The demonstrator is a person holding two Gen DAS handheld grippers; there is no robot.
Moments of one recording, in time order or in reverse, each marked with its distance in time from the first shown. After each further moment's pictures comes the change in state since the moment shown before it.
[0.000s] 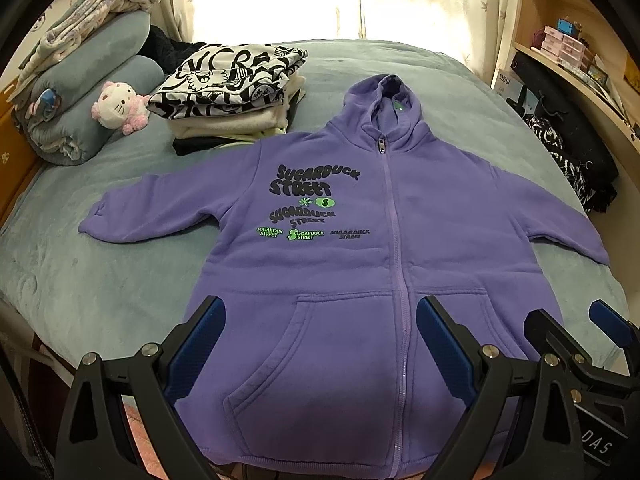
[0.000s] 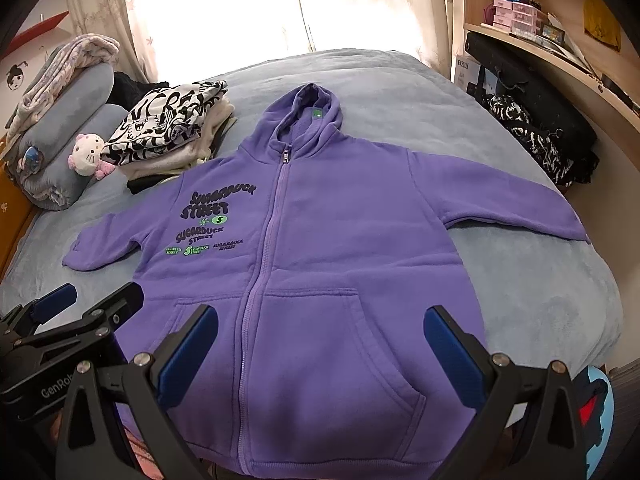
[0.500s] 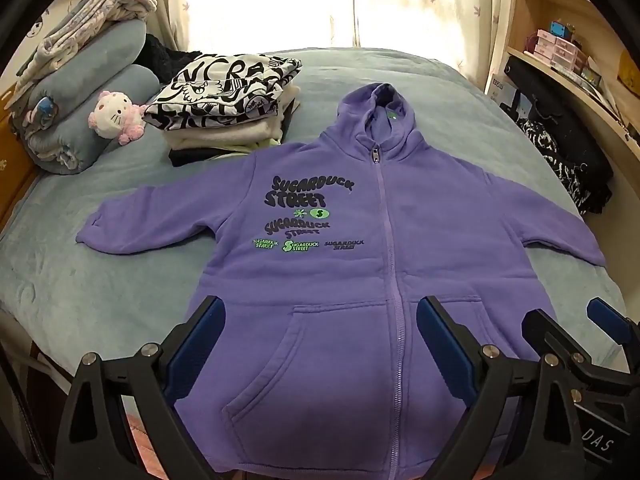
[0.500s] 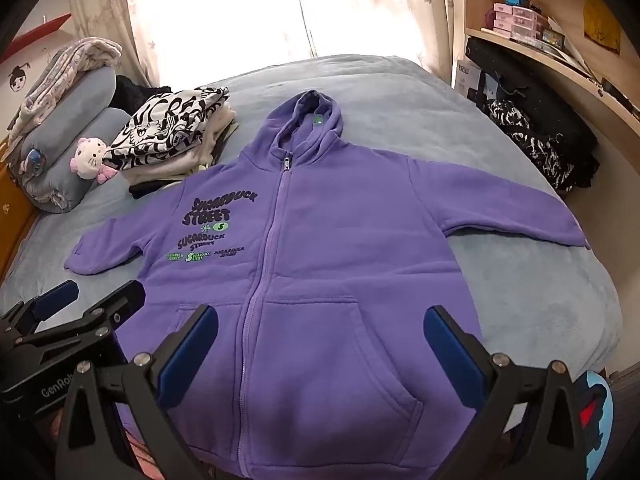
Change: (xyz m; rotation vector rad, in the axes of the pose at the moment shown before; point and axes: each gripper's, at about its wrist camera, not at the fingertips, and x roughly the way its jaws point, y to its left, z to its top) left arm -0.006 0.002 0.003 0.009 -0.035 -0.017; right arm -0.002 -0.002 0.006 -0.001 -0.013 0.007
